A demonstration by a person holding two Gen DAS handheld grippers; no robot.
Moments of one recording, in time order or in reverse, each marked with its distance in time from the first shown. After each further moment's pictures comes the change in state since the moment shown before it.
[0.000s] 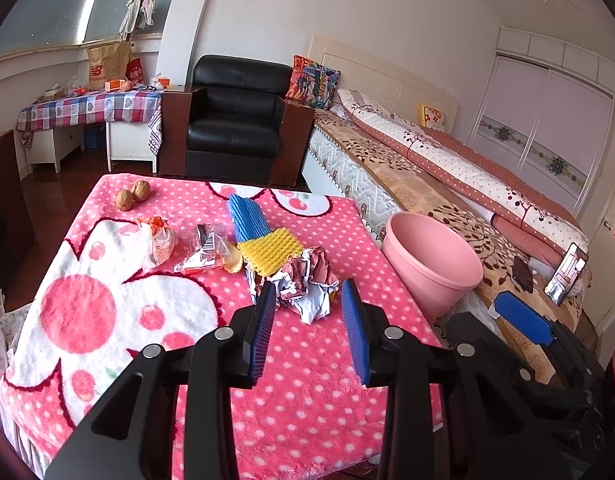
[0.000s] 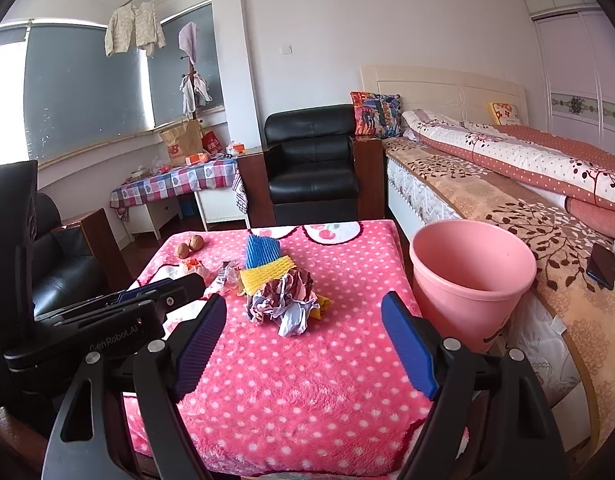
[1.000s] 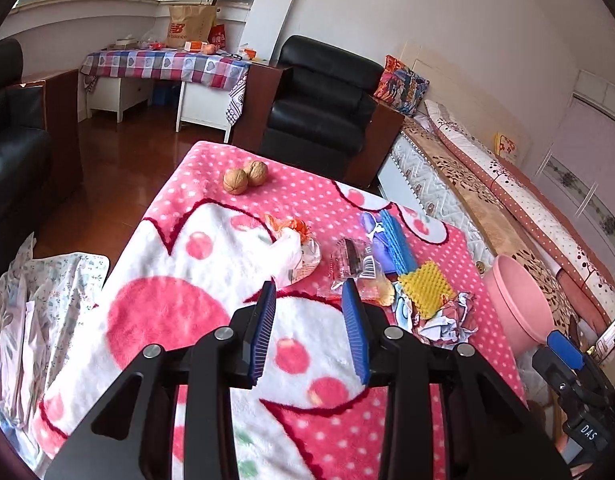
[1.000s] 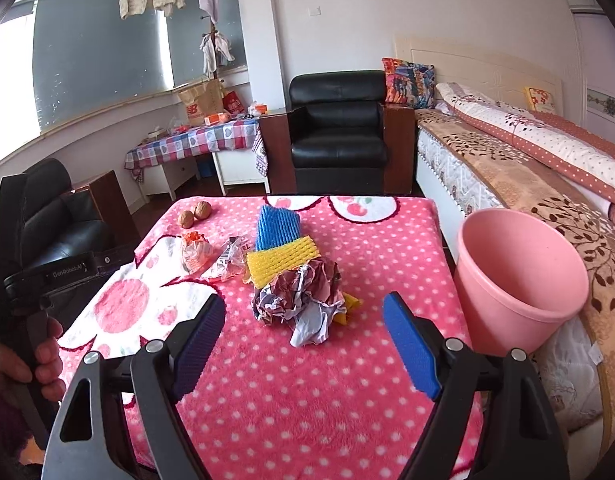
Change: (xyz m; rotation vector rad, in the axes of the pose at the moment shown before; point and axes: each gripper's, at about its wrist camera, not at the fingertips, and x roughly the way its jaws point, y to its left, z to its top) left arm 0.030 0.142 0.022 -0.218 0.041 0.178; right arm 0.097 0.006 0.015 -0.075 0.152 0.094
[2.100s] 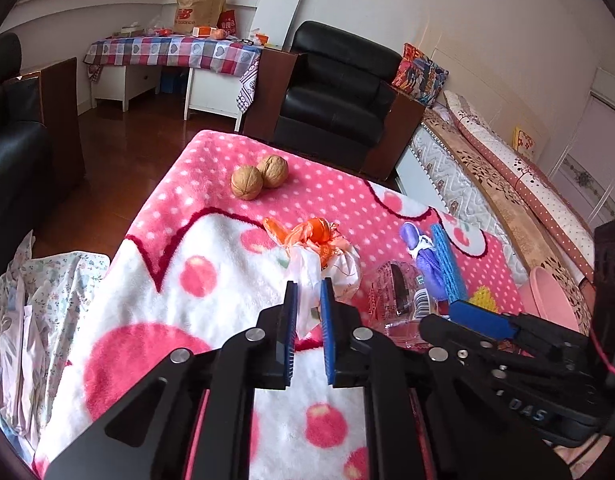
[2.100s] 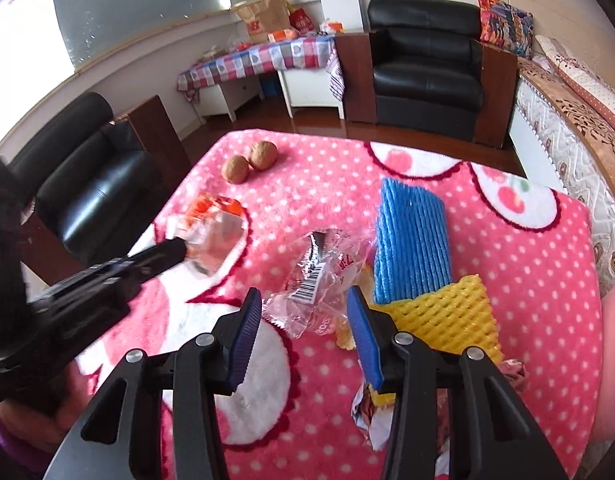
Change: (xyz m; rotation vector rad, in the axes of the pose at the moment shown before) left arm 0.063 0.021 0.027 -0.020 0.040 0.040; right arm 0.181 0.078 0.045 -0.105 0.328 0.190
